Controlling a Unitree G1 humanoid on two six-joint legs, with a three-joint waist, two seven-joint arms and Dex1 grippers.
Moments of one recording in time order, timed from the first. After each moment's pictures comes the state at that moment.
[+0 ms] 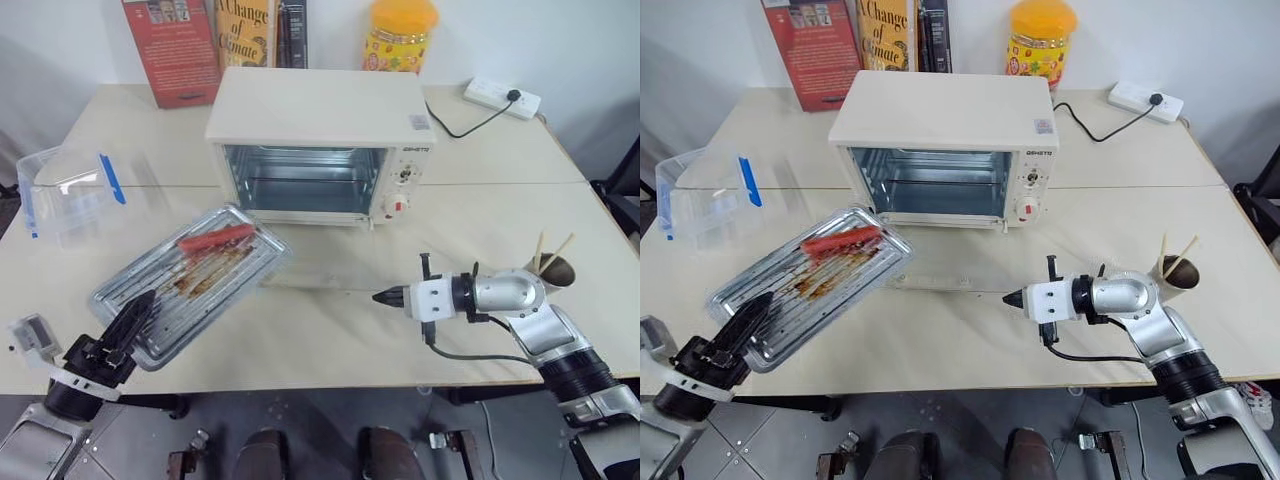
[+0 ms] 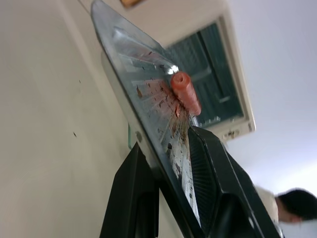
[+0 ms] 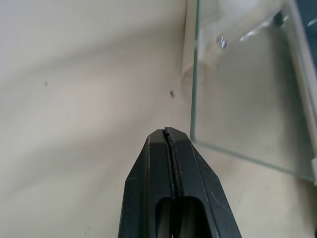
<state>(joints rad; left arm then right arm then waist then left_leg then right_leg) 0.44 0.43 0.67 -0.50 -1.73 0.67 -0.13 -0.51 -0.72 0.28 0.21 -0.04 -0.39 1.09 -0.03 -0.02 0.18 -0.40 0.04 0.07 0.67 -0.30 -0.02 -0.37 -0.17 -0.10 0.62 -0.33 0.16</state>
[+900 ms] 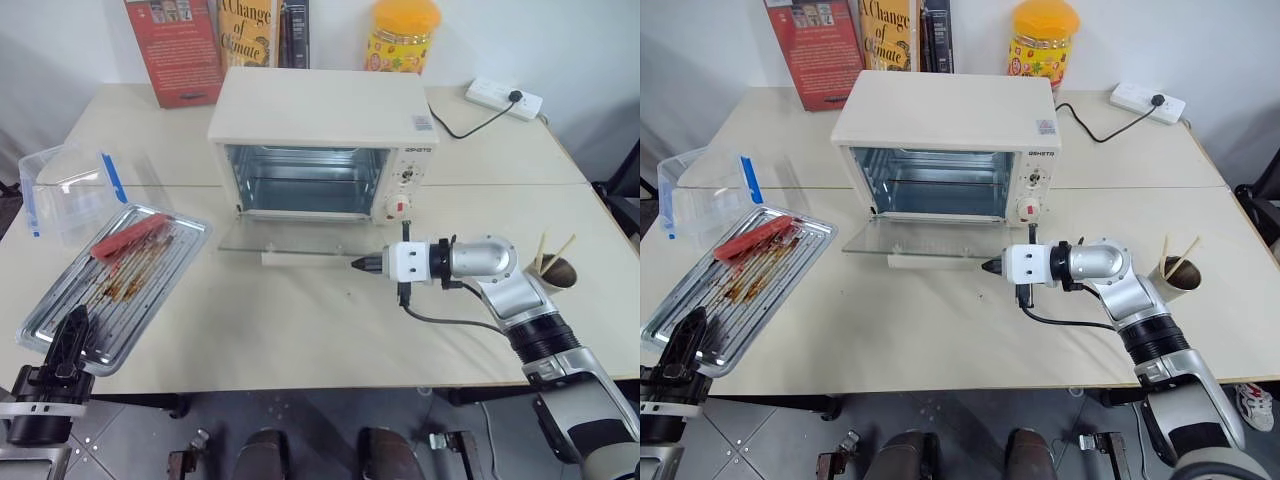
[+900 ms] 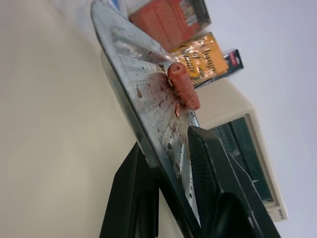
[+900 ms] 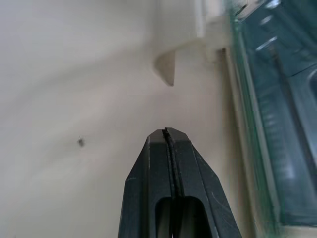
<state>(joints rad) 0.53 0.28 0.74 -0.50 -1.73 0.45 -0.07 -0.73 -0.59 0.28 0.34 -0.01 -0.33 1.09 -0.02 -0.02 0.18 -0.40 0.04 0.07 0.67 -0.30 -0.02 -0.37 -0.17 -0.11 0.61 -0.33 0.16</state>
